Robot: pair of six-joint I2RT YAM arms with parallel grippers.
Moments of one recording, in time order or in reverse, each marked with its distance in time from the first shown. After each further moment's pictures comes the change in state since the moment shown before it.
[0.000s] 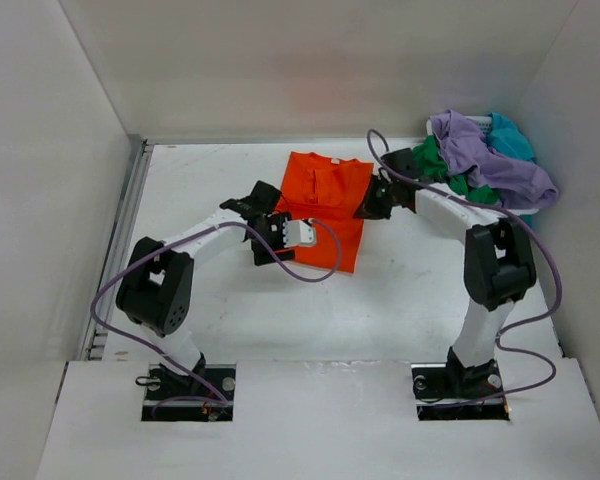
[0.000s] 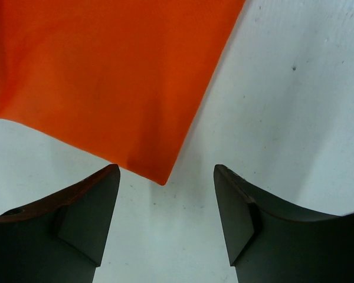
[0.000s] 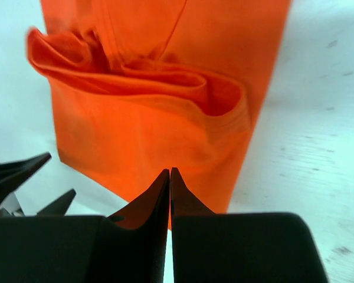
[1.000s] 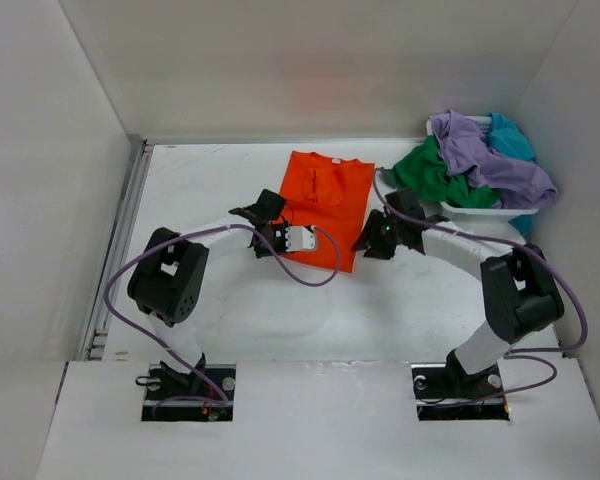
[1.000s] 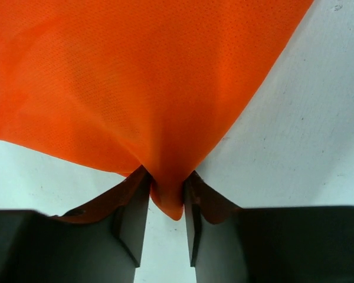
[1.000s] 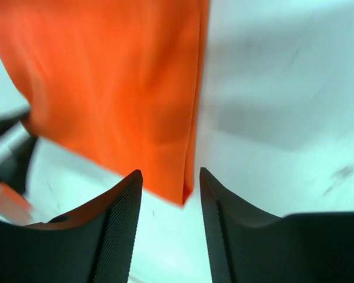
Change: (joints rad) left arm -0.010 0.095 -0.064 0.189 -0.114 0.048; right arm 0.035 -0.203 -0.370 0.152 0.050 0.122
